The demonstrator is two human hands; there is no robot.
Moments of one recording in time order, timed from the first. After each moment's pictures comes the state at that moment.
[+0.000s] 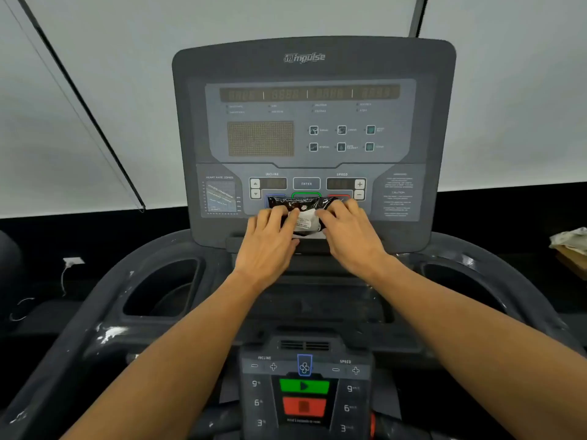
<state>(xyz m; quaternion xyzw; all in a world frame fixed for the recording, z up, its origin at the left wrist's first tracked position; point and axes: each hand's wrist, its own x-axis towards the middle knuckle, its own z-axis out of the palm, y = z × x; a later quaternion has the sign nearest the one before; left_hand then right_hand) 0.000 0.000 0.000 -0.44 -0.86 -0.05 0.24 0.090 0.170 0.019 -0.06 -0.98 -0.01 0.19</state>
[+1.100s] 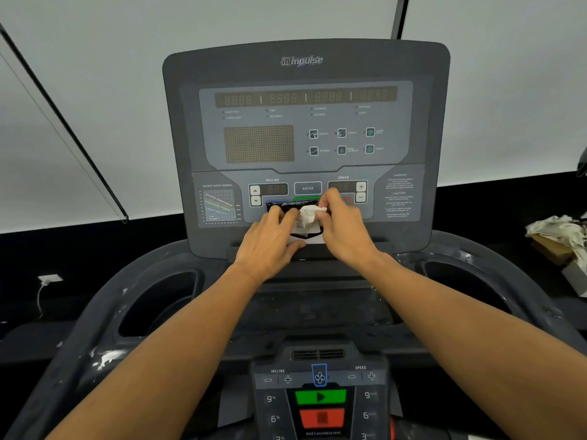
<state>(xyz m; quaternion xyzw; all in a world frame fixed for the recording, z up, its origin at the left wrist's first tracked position) -0.035 0.007 0.004 -0.47 -0.86 -0.14 0.14 0.069 0.153 0.034 -0.14 -0.90 0.32 0.24</state>
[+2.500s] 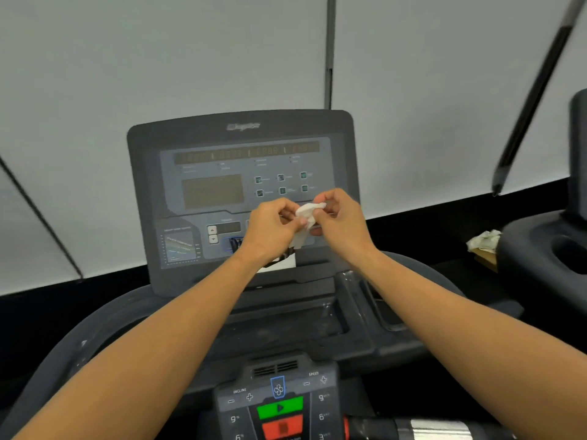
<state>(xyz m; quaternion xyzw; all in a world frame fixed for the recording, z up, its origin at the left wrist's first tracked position) 0.057 0.064 0.126 -0.43 -0.74 -0.51 -0.05 0.160 0.172 0.120 -0.22 -0.73 0.53 0.36</state>
